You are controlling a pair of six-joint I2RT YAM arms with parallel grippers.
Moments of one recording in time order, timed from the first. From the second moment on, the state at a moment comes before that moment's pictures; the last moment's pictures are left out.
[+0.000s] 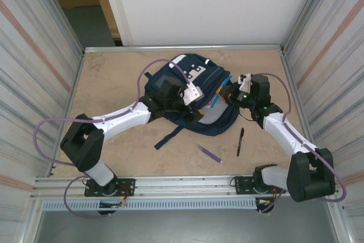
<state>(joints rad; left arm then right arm) -0.78 1.61 1.11 -0.13 0.26 0.29 0.19 1.22 0.74 0.01 -0.65 1.04</state>
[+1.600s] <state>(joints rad) -0.71 1.54 1.23 -0.21 0.24 0.11 0.37 1.69 0.88 0.18 -0.48 1.18</state>
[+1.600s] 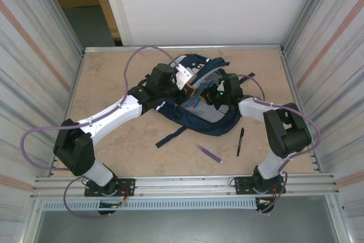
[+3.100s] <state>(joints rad) -0.66 1.51 1.09 -0.08 0.33 0.07 0.28 1.23 0.77 -0.75 -0.15 0.69</state>
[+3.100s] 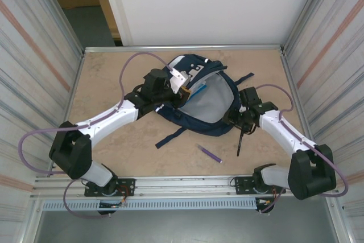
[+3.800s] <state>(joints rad) -0.40 1.57 0.98 -0.18 0.31 -0.40 0.51 1.19 0.91 -0.67 -0.07 0.48</state>
